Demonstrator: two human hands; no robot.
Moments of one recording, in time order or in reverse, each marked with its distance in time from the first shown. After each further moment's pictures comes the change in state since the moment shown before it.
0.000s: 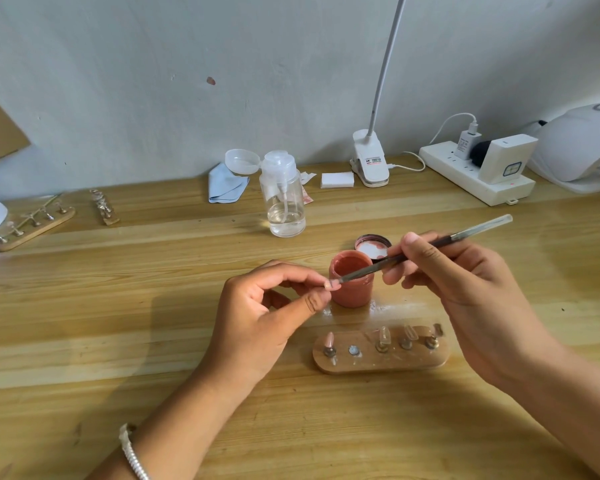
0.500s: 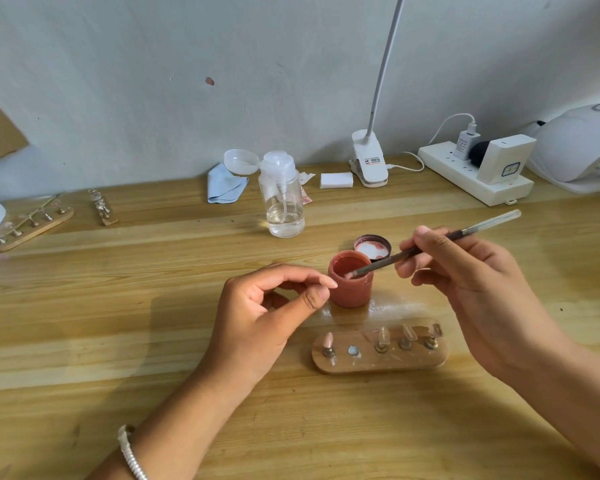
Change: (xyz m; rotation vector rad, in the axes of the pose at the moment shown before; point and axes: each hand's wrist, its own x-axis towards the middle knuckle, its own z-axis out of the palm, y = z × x) left_hand -0.001 0.002 0.000 -0.014 -0.010 -0.012; right_hand 0.005 0.000 -0.007 0.012 0.075 0.041
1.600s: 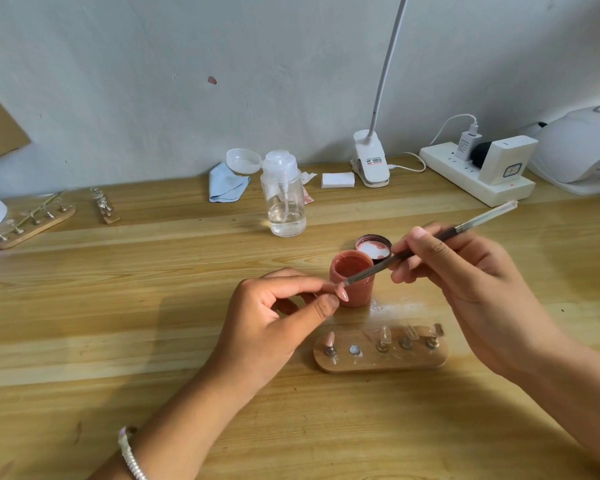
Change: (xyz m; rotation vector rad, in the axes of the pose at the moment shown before) left_hand -0.001 -0.003 0.001 0.116 -0.070 0.029; right_hand 0.000 -0.003 0.003 -0.032 -0.162 -0.116
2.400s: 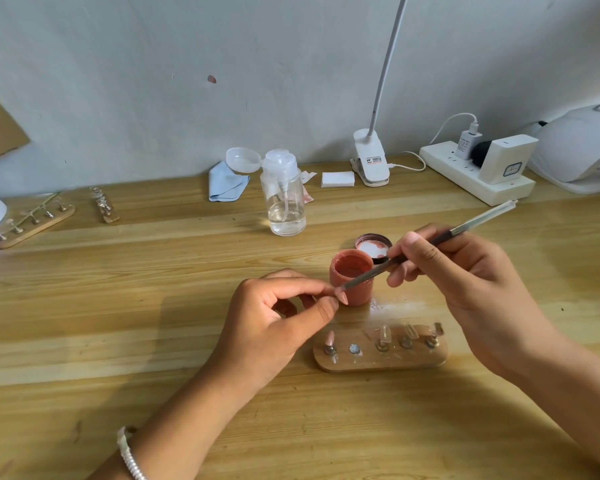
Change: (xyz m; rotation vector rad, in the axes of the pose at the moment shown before) left_hand -0.001 0.003 0.000 0.040 -0.010 -0.048; right_hand -0.001 0.003 -0.001 -0.076 -0.032 -0.048
